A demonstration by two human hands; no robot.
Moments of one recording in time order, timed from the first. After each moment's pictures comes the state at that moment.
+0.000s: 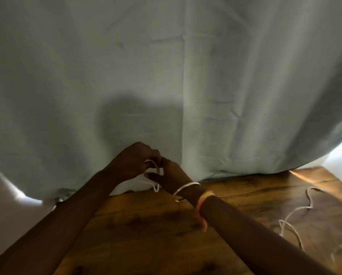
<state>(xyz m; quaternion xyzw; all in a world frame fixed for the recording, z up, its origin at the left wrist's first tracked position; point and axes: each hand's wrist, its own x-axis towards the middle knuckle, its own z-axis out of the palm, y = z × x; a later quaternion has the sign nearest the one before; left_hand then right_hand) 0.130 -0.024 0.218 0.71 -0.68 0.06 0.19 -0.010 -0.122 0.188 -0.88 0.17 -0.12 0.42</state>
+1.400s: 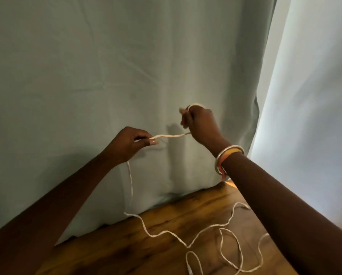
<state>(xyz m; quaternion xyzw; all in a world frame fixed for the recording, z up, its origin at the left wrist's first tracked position) 0.003 -0.153 0.343 0.61 -0.66 -0.06 0.43 -0.187 -0.297 0.367 -0.83 0.28 -0.45 0.14</state>
